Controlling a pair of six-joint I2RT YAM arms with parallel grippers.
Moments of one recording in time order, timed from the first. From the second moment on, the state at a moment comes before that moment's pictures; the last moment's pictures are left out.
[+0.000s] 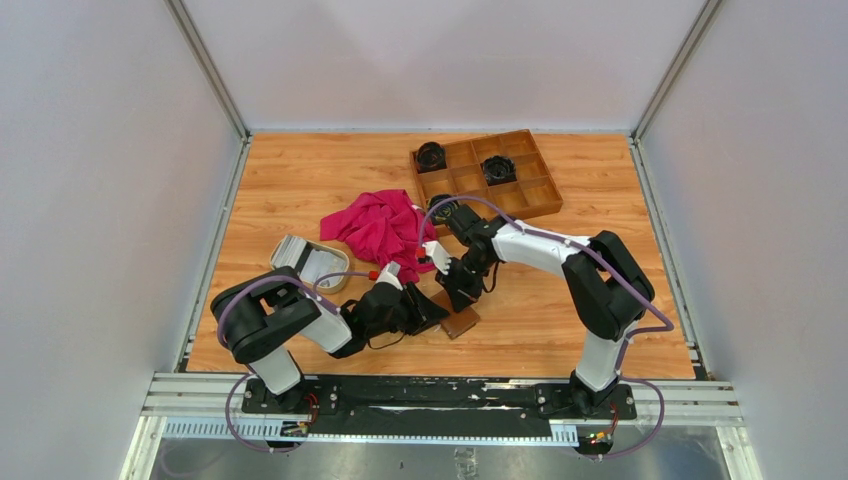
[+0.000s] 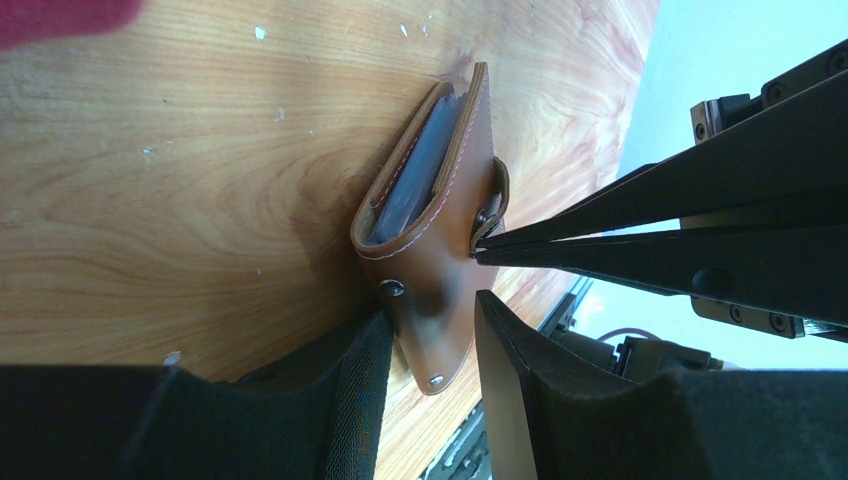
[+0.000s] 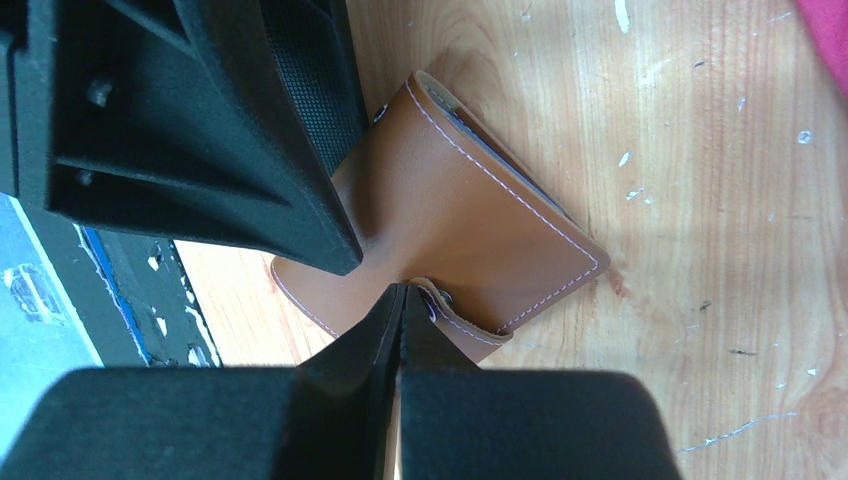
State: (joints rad) left arm -0.94 1.65 0.27 0.89 0.01 -1.36; right arm 0.70 1.79 1.15 -0.73 -0.58 -0.53
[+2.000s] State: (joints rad) left arm -0.94 1.69 0.26 0.97 0.01 -1.37; right arm 0.70 1.78 1.15 -0.69 -0.45 -0.51
